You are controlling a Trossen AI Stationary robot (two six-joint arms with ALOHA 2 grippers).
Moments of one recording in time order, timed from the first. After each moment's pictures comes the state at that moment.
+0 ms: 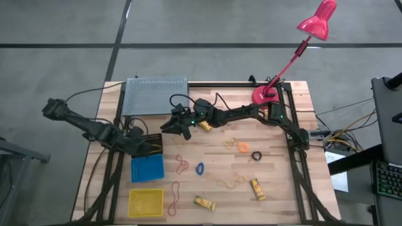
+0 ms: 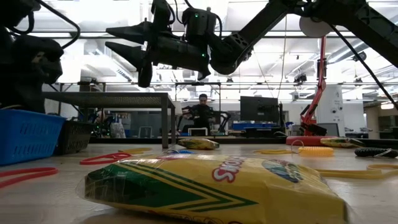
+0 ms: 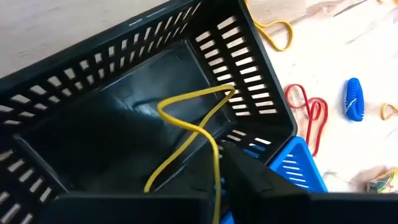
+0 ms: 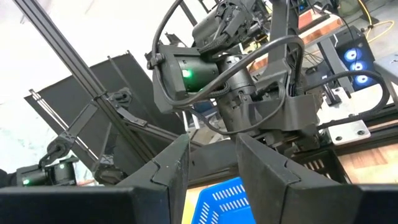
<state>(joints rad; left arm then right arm) -0.42 0.64 0.35 -0.77 -0.27 -1.53 -0.16 2.30 1.60 0.84 -0.58 0.69</state>
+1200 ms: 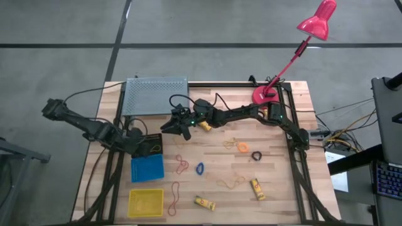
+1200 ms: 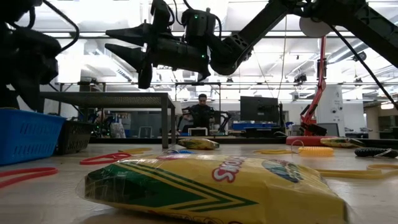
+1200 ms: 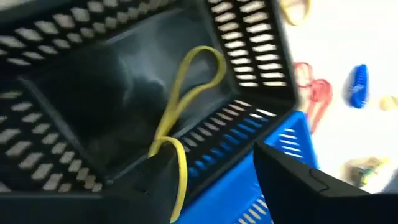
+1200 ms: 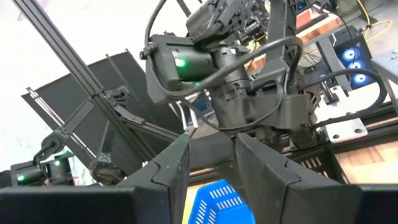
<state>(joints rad) -0.40 0.64 0.39 -0.84 -0.15 -1.63 -0.16 2.30 1.60 0.84 -0.58 0.68</state>
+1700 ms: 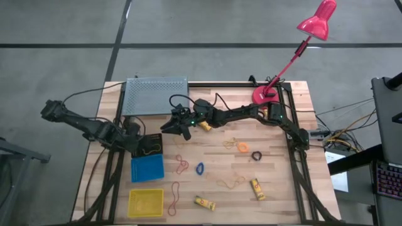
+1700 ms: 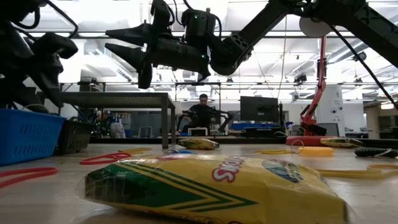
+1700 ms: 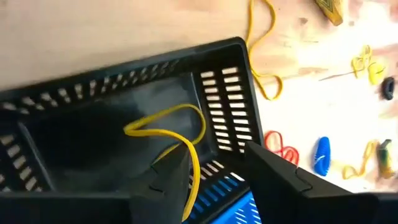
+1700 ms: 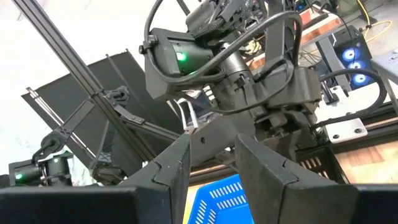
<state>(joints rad) -0.37 0.64 0.40 -0.81 -0.34 -1.76 -0.16 2.30 1.60 0.84 -0.58 0.68</state>
